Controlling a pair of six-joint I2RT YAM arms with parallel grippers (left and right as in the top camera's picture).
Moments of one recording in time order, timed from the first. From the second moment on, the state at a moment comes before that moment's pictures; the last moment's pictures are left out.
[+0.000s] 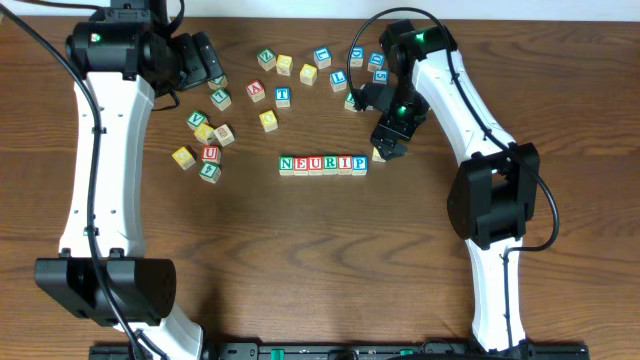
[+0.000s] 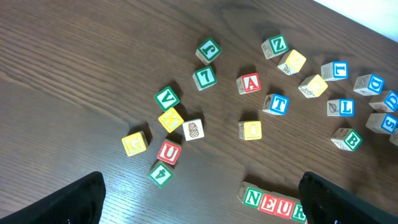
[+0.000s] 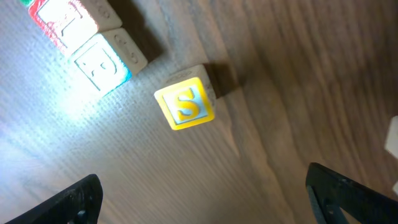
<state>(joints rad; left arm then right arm) -0.01 1.82 2.01 -1.25 -0.04 -0.40 0.31 2.36 2.20 -1.47 -0.06 -0.74</state>
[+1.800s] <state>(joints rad) -0.01 1.82 2.01 -1.25 -0.04 -0.40 0.31 2.36 1.92 -1.17 -0.12 -0.10</state>
